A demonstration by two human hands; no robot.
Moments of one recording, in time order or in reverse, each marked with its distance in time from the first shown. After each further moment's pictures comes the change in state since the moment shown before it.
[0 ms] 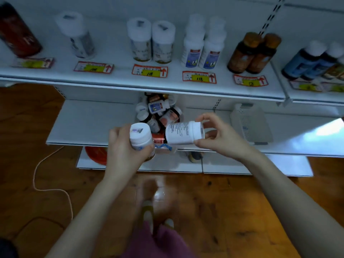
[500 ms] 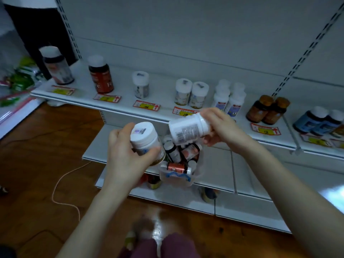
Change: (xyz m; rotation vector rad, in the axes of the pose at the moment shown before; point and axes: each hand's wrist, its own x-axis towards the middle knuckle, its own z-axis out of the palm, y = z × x) left_hand -0.015 0.039 -0.118 -0.127 0.266 0.012; right_hand 0.029 -0.132 0.014 0.129 0.055 -0.046
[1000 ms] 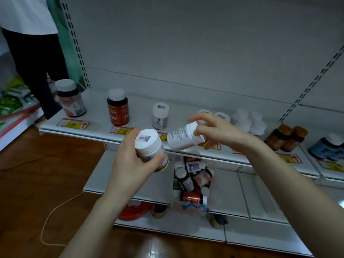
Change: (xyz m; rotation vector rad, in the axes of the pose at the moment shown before) left_hand 0.099 -0.045 -0.050 -0.279 -0.103 0.006; right_hand 0.072 -0.077 0.059 -0.265 -0.120 -0.035
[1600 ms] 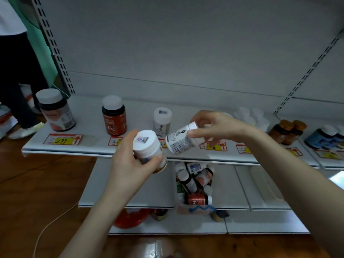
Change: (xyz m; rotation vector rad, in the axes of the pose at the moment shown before) left_hand 0.055 -0.032 -0.024 -0.018 -0.135 0.028; right_hand 0.039 -0.020 0.007 -0.115 0.023 0.072
